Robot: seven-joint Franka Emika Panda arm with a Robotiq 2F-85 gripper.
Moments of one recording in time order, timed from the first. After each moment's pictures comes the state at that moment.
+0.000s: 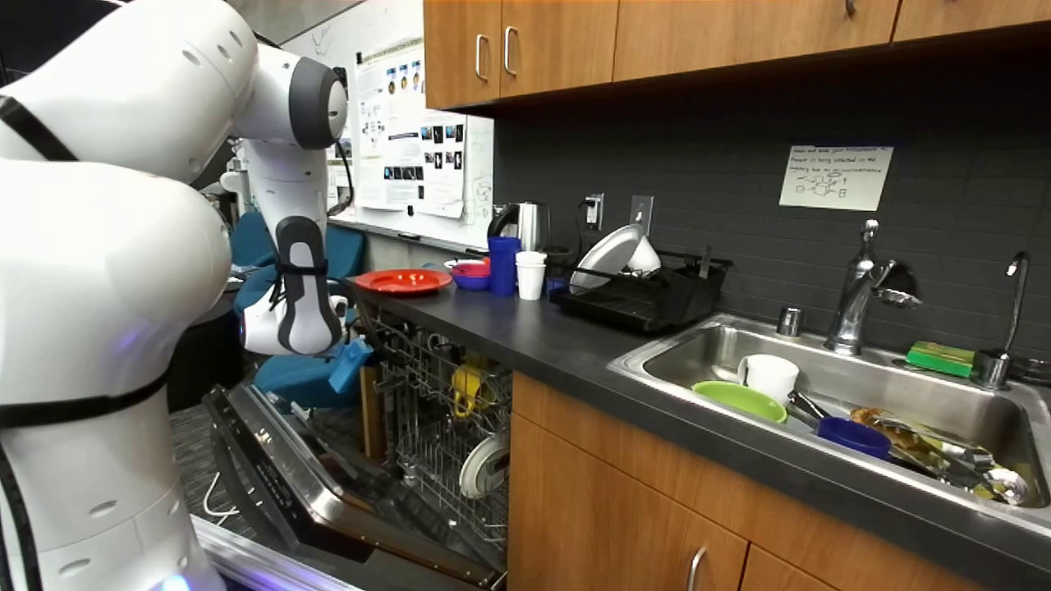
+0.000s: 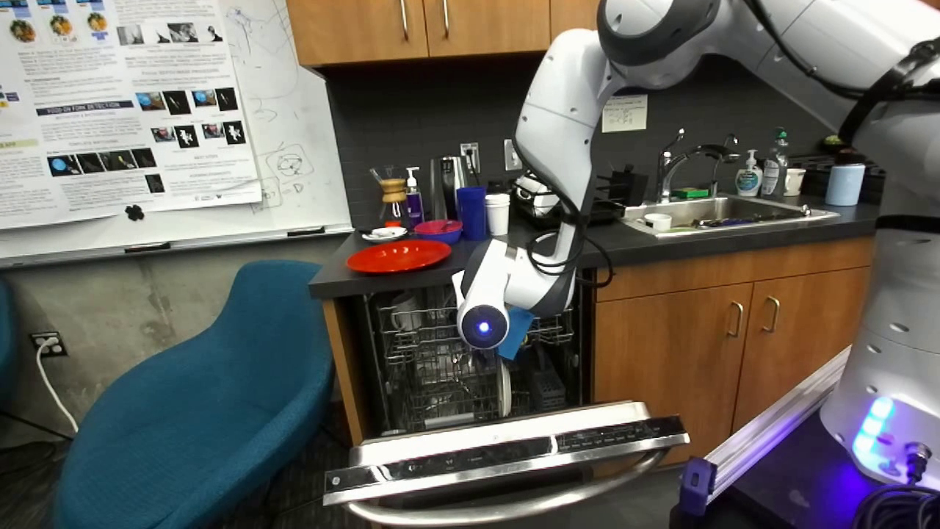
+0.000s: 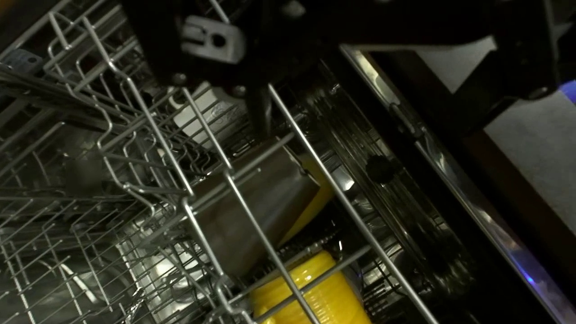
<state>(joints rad) 0.30 0.84 0.23 -1.91 -2.08 1.95 1.70</state>
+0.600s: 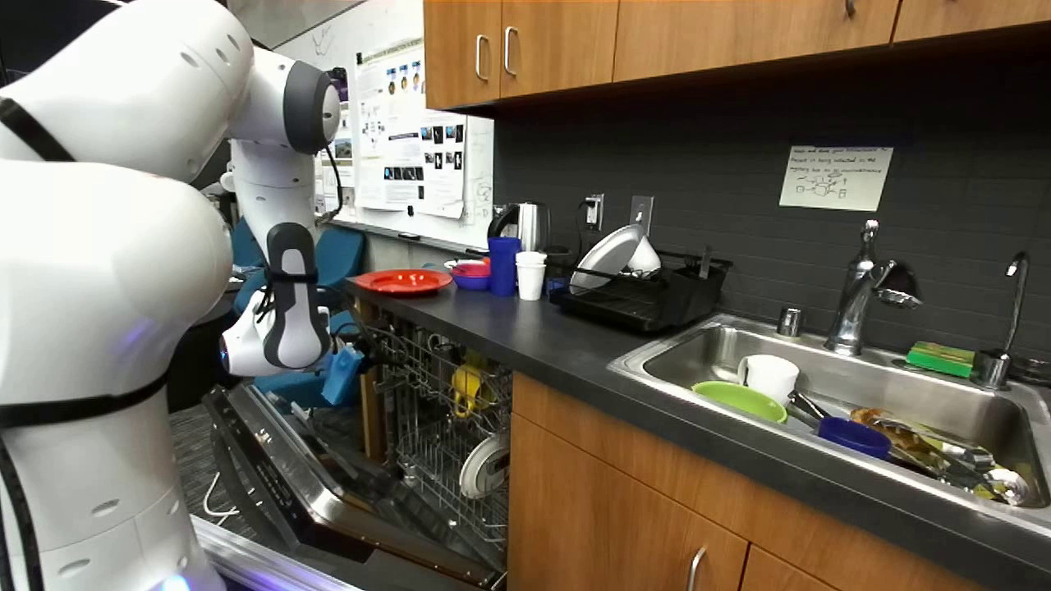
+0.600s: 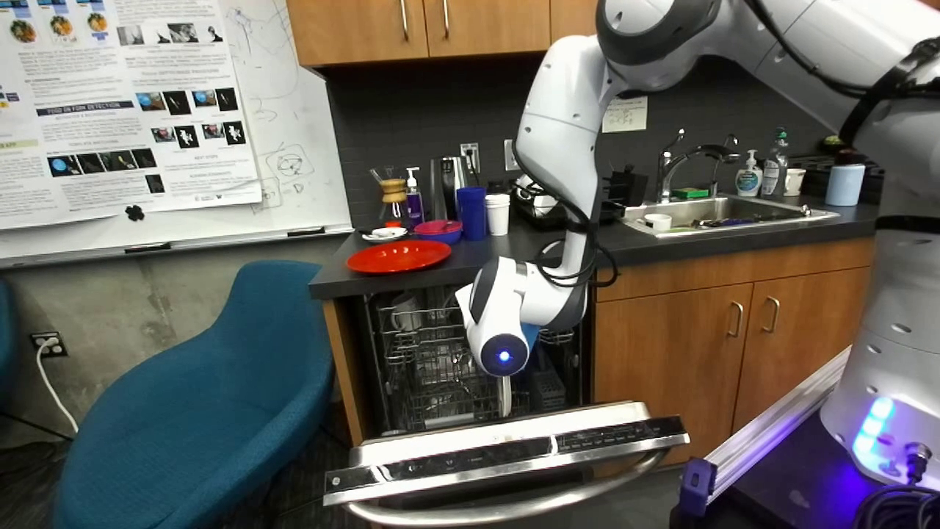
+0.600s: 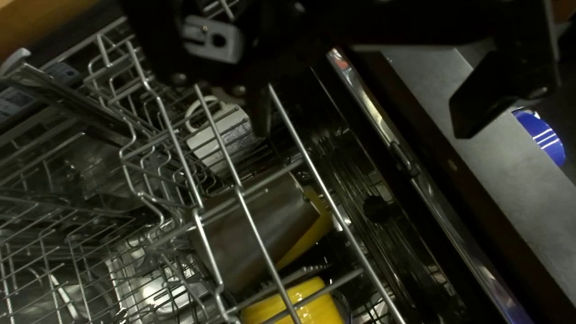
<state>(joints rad) 0.33 0.85 0.25 -1.99 -2.19 1.82 1.71</state>
